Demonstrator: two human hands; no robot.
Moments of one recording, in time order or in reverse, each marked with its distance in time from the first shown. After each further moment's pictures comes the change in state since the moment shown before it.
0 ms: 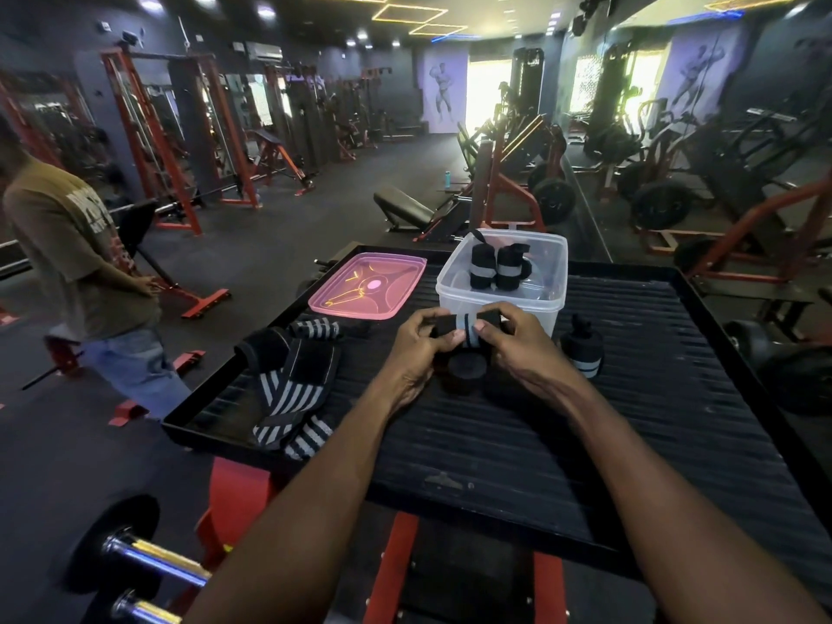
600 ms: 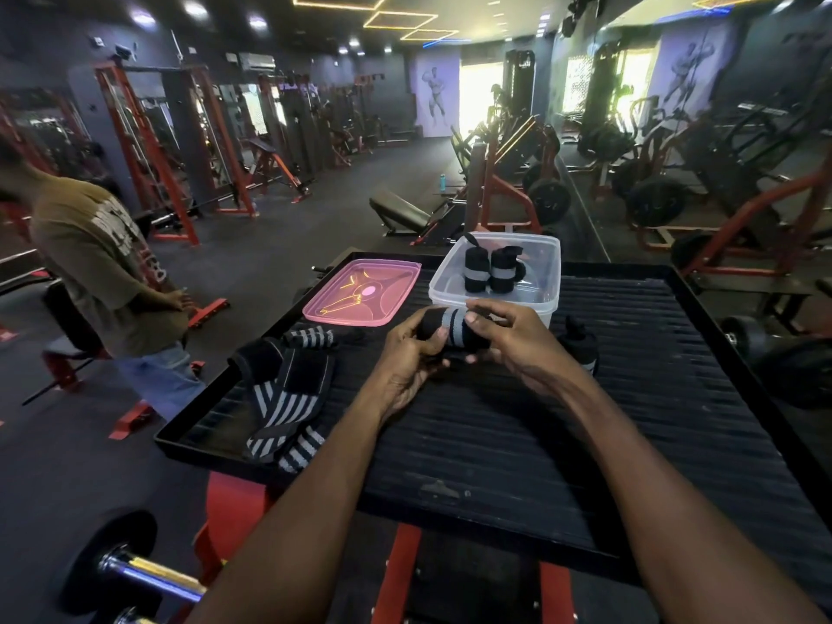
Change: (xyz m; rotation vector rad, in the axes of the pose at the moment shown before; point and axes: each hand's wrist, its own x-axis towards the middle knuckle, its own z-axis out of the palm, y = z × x) left_hand -0.002 0.008 -0.005 -0.025 -0.095 0.017; right_hand 0.001 -0.014 -0.006 0.255 -0.072 0.096
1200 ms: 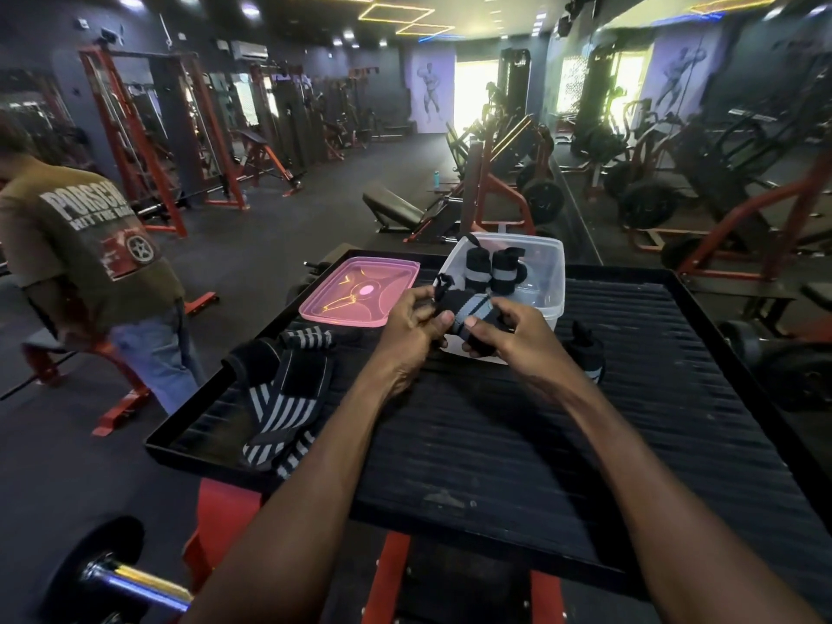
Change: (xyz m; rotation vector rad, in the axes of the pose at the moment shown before) left_hand 0.017 0.017 0.004 0.150 0.040 0.122; right_hand -0.013 -0.016 0.009 -0.191 -0.012 -0.129
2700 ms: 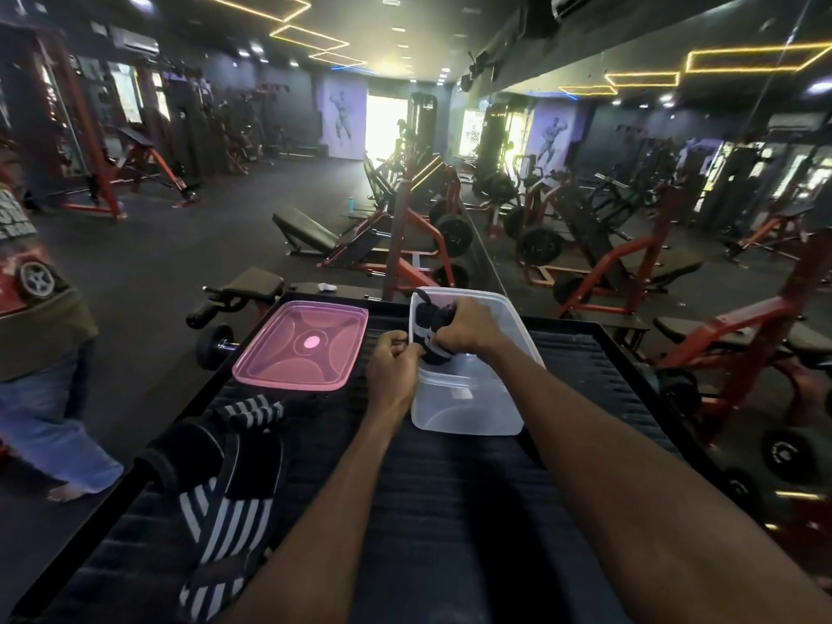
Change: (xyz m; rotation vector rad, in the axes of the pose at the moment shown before) left_hand 0.075 -0.012 0.004 0.200 0.238 -0.073; right_hand 0.148 -0.019 0.006 -0.974 0.229 0.278
